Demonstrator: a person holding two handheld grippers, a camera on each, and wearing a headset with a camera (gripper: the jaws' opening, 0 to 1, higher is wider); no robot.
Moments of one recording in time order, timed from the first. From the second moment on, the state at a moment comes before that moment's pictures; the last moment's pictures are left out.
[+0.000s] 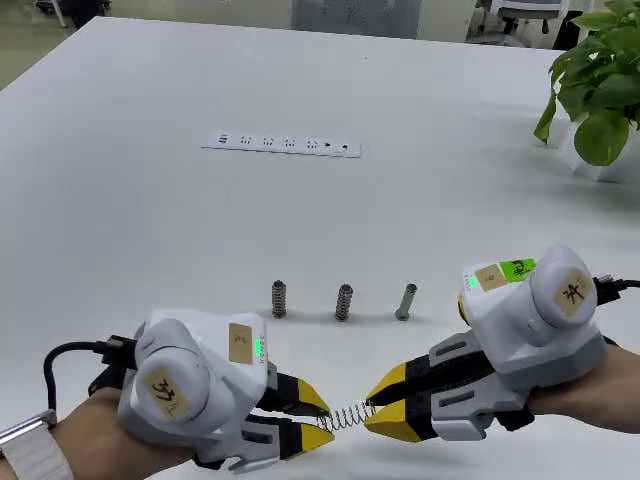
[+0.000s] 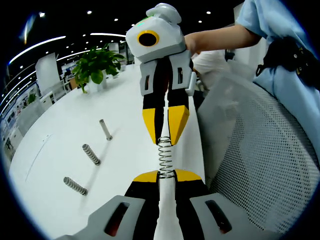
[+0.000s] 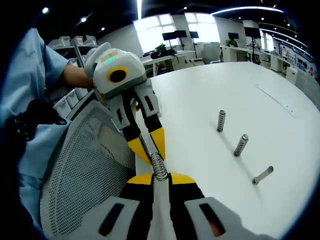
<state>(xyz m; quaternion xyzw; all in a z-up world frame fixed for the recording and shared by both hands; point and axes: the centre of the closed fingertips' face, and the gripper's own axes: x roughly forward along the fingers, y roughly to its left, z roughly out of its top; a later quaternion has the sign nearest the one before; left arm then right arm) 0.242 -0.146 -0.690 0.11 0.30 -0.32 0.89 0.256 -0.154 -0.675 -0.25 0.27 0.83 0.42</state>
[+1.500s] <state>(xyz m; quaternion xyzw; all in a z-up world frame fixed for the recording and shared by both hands) 0.256 -0.166 -0.692 0.10 0.29 -0.32 0.90 0.251 -0.155 -0.664 -0.34 0.22 0.83 0.38</state>
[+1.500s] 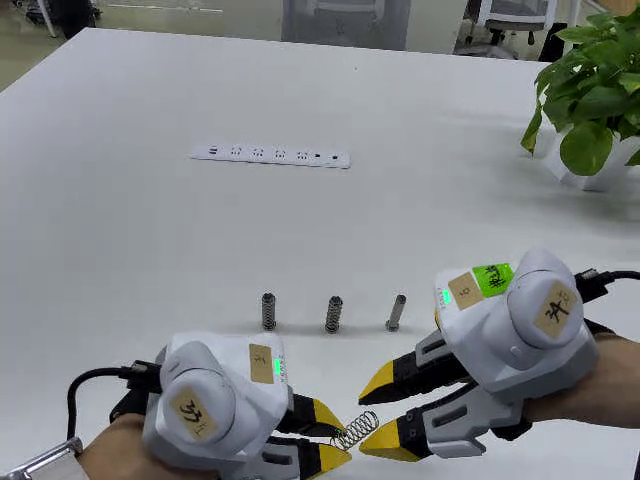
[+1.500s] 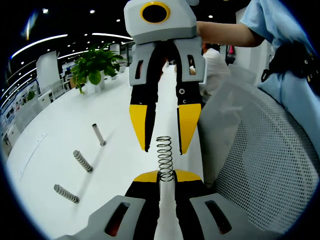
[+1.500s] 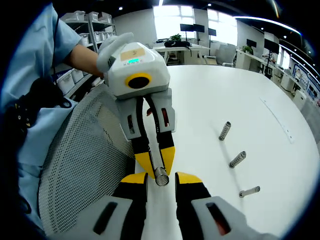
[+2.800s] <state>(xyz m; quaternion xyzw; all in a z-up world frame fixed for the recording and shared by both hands) 0.260 -0.176 -0.693 0.10 0.29 -0.34 0.89 0.244 -0.162 -0.684 -0.37 0.23 0.83 0.35</state>
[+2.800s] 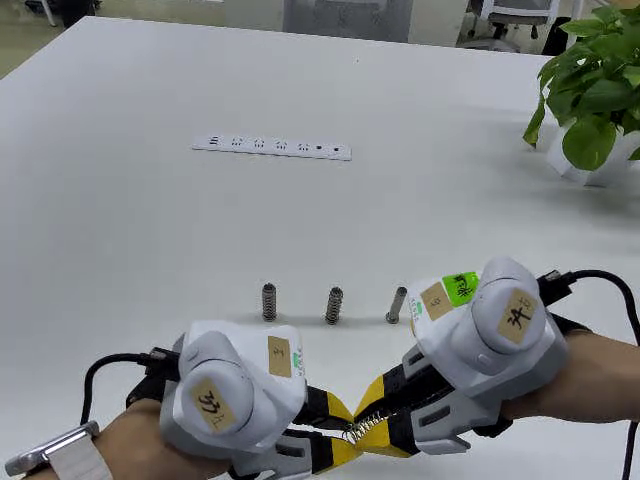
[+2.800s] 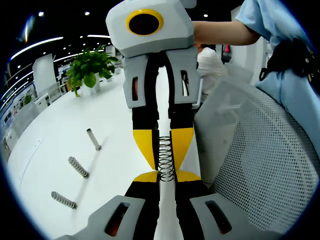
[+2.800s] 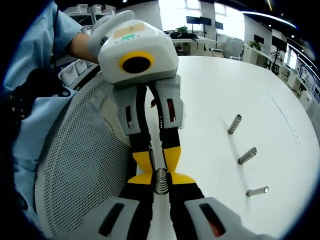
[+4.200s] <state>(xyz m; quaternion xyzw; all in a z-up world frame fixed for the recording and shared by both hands) 0.248 -0.112 -0.694 0.04 0.28 -0.17 0.94 0.270 -0.155 -0.684 -0.40 0.21 0.81 0.36</state>
